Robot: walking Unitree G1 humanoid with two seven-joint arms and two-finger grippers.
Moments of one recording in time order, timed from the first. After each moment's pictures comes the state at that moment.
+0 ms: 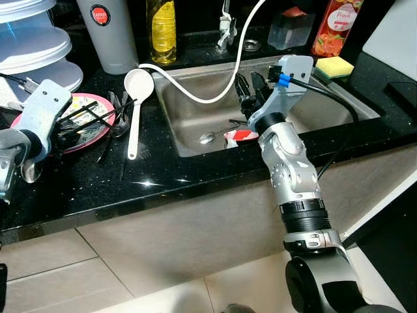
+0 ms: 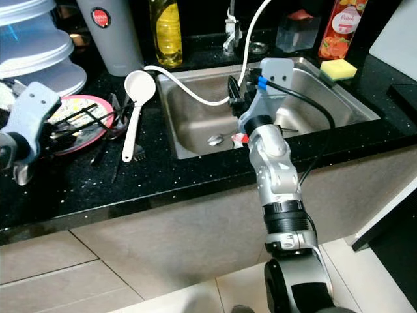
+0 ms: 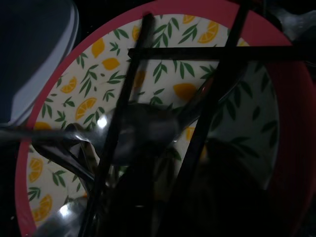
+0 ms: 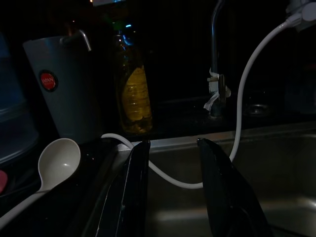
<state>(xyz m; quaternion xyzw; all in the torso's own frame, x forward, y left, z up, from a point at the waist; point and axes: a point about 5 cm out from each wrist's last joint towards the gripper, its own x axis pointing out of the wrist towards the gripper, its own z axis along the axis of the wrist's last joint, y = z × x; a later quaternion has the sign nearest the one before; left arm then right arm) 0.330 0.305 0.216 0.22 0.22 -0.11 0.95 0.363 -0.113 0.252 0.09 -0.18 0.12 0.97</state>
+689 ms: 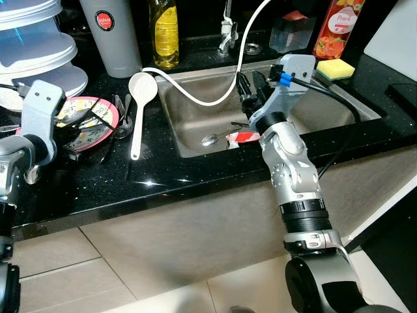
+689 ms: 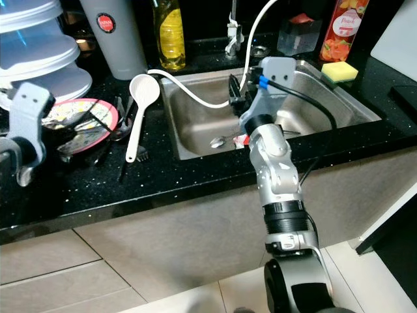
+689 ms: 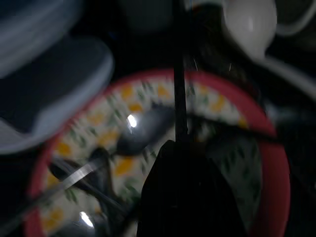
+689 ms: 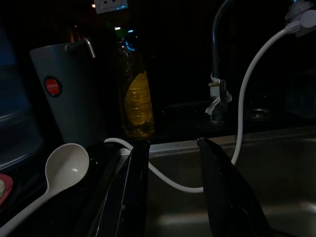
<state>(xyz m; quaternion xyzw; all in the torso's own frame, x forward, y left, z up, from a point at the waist) 0.332 0.300 0.237 0.11 0.10 -0.08 0.99 0.363 -0.114 0.252 0.09 -0.18 0.12 0.97</state>
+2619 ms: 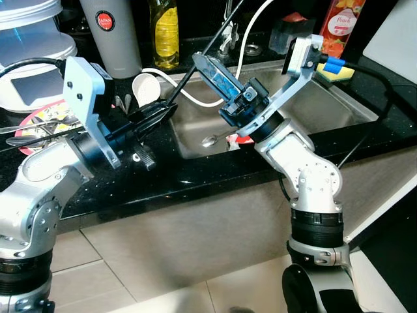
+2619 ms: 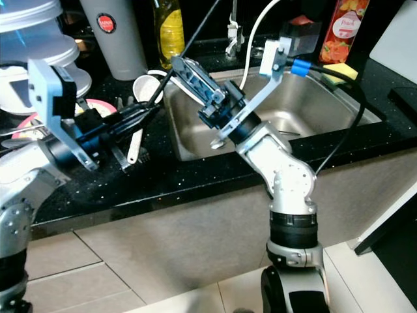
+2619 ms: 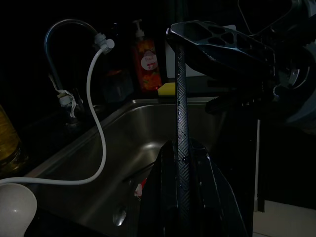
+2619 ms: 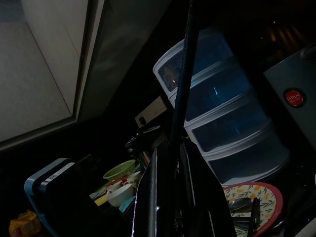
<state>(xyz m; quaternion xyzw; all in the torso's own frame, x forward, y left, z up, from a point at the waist) 0.261 0.156 0.276 0.04 -0.13 -0.42 0.90 0.302 -0.077 0.296 0.36 -0.14 0.50 0.77</state>
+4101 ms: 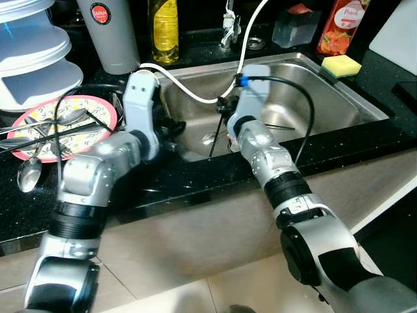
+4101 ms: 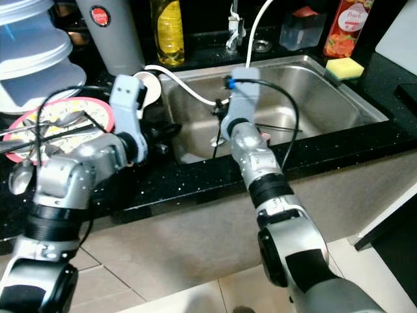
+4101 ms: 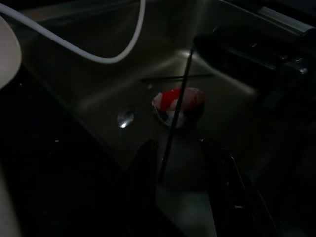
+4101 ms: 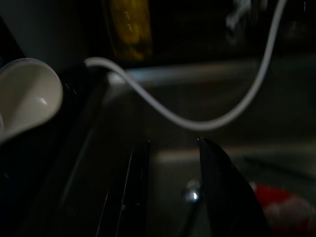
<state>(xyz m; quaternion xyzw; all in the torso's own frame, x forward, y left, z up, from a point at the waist) 0.336 0.121 0.220 -0.05 0.11 -0.27 0.95 0.403 -0.081 0.221 0.04 -0.04 0.12 0.99</state>
